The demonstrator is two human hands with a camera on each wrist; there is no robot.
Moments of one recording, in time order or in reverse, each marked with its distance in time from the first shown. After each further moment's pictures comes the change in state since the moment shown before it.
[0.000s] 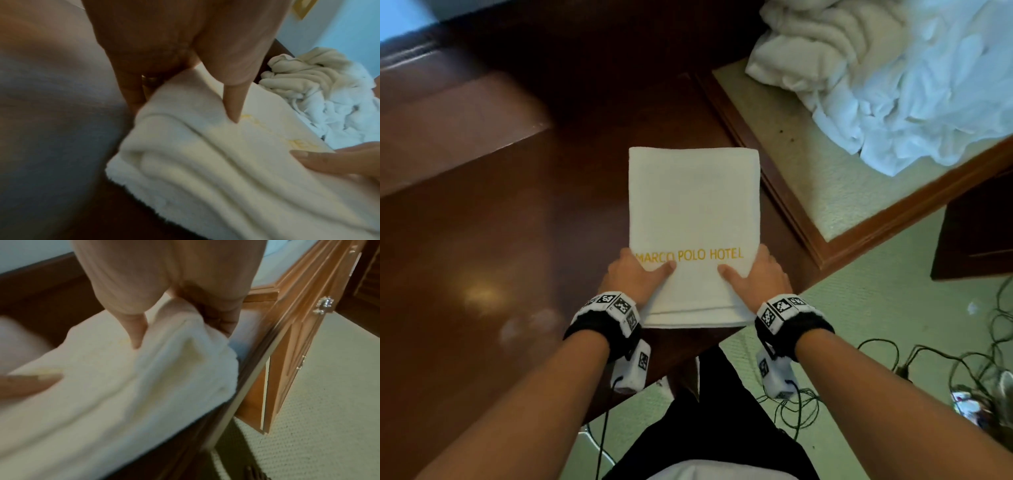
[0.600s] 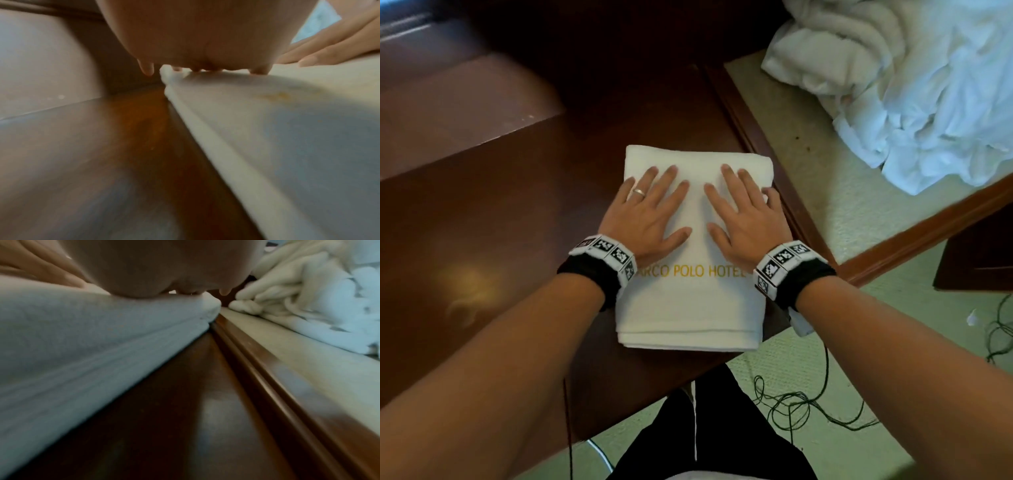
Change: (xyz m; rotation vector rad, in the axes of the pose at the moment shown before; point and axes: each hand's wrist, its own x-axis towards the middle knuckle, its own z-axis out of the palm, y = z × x) left_hand 0.073 0.063 -0.046 0.738 0.199 0.777; right_hand 0.085 -0.066 -0.044 -0.675 0.211 -0.767
